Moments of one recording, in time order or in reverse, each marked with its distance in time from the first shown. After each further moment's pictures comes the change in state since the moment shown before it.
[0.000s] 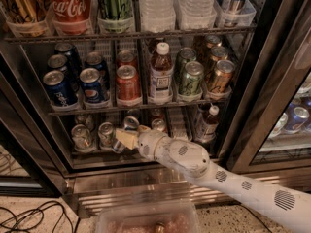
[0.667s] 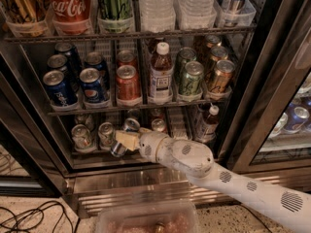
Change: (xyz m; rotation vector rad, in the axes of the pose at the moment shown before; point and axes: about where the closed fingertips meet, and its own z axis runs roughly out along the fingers) arm -0.001 -0.010 -0.009 0.019 -0.029 0.067
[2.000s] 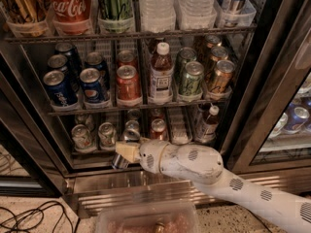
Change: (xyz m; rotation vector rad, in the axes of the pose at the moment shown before) arm -0.014 -0.048 -0.033 0.084 -0.097 0.053
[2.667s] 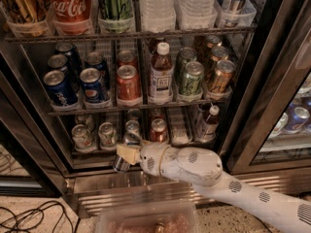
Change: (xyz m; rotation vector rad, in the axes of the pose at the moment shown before) arm -0.011 0.007 0.002 -0.001 0.000 -0.001
